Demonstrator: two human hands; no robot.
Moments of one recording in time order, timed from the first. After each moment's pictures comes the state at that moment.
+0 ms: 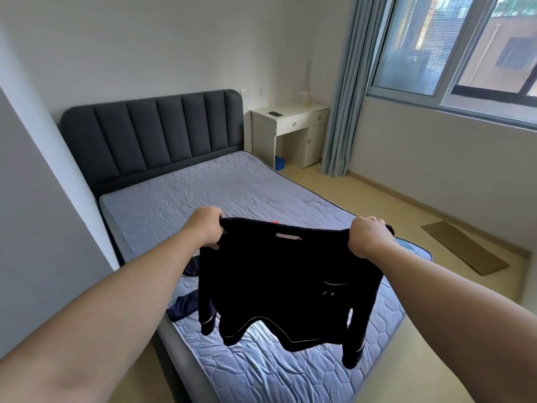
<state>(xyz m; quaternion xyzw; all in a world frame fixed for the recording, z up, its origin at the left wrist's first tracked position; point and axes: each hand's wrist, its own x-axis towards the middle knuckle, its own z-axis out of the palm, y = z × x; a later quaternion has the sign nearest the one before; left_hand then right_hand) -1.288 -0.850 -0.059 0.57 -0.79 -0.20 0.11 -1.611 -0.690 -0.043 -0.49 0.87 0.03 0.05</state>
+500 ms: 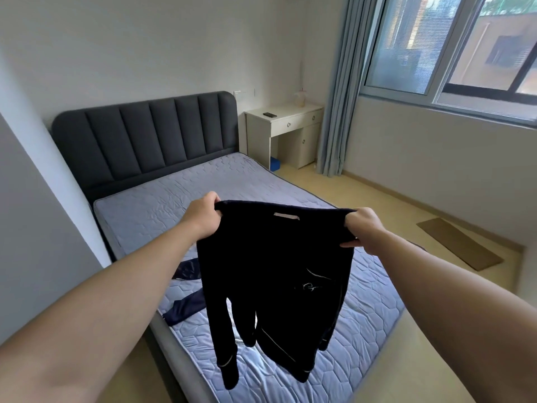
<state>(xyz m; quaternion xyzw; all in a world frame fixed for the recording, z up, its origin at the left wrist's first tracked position) -1.298 -0.865 -0.048 0.55 -0.78 -0.21 0.22 -1.625 -0.708 -0.046 -0.25 0.79 -0.44 0.34</state>
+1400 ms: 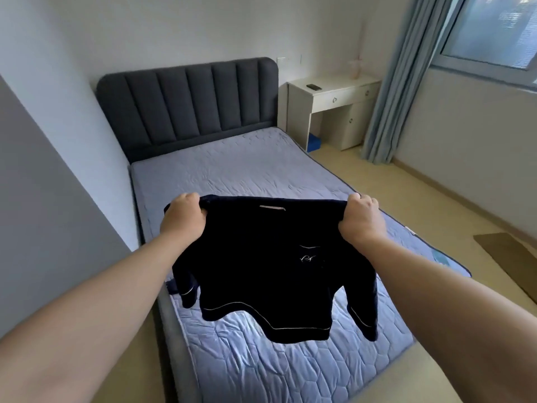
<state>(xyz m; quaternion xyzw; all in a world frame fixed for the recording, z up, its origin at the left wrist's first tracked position) -1.362 -0.873 -0.091 0.69 -0.70 -0.05 0.19 -1.729 -0.803 -0.083 -0.56 0.81 -0.16 0.03</state>
